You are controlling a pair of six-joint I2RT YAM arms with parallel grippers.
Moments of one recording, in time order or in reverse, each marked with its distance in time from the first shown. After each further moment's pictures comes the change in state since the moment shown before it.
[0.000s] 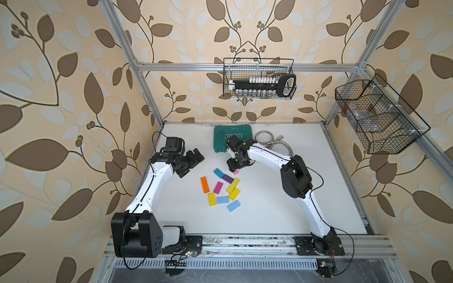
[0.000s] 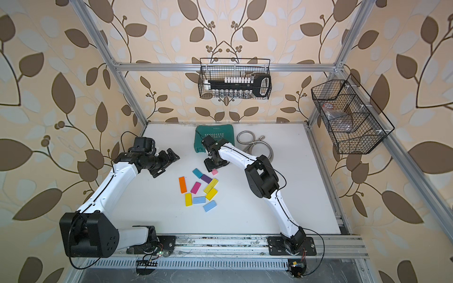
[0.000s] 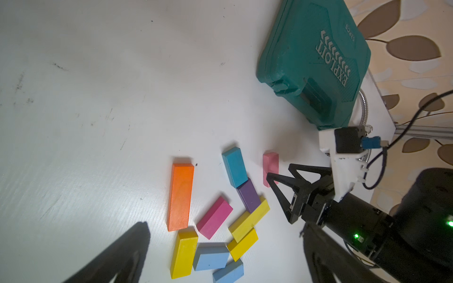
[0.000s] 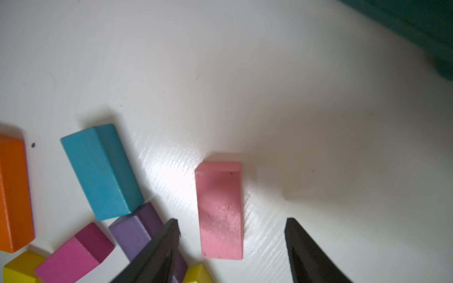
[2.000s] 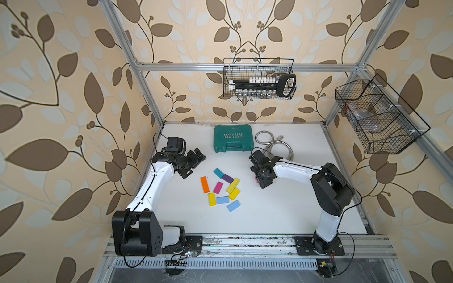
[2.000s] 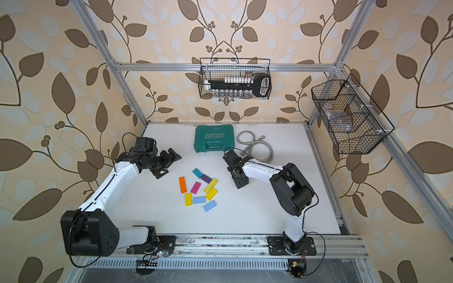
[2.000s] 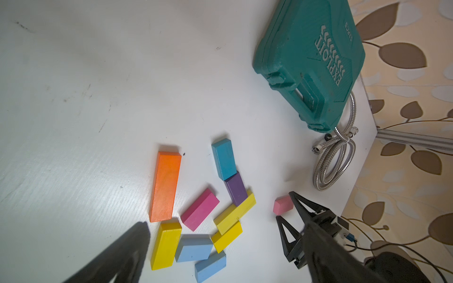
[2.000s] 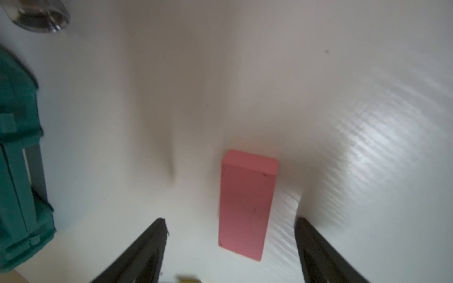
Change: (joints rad) left arm -0.015 0.012 -0.005 0.007 0.051 -0.095; right arm -0.061 -0.513 -0.832 0.359 0.170 1.452
